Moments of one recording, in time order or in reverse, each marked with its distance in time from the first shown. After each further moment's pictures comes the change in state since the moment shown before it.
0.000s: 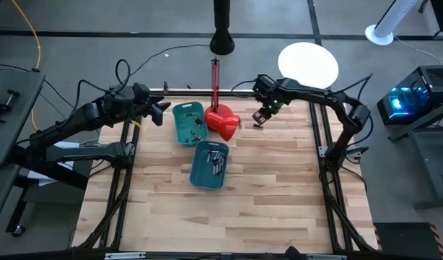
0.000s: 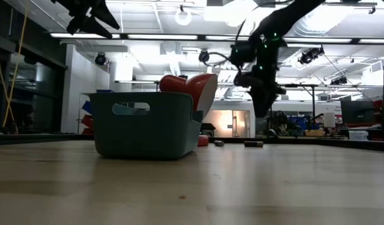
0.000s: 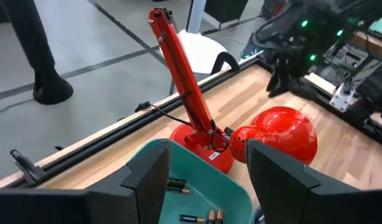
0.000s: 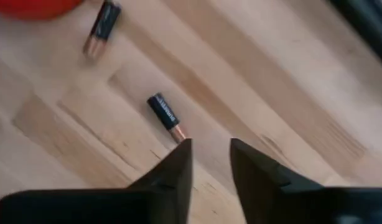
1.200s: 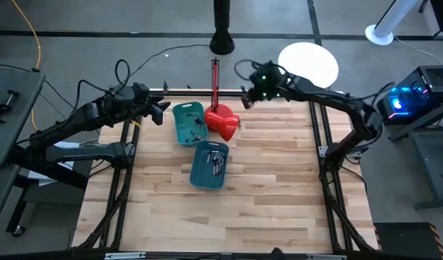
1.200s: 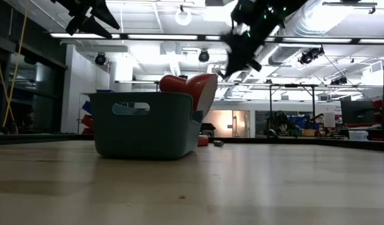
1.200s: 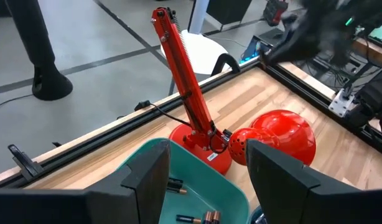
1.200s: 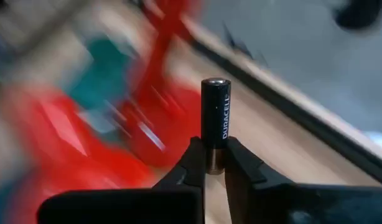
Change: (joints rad) left arm 0.000 0.000 0.000 0.000 -0.007 -0.034; right arm 0.068 -0.144 0.058 0.362 -0.045 0.100
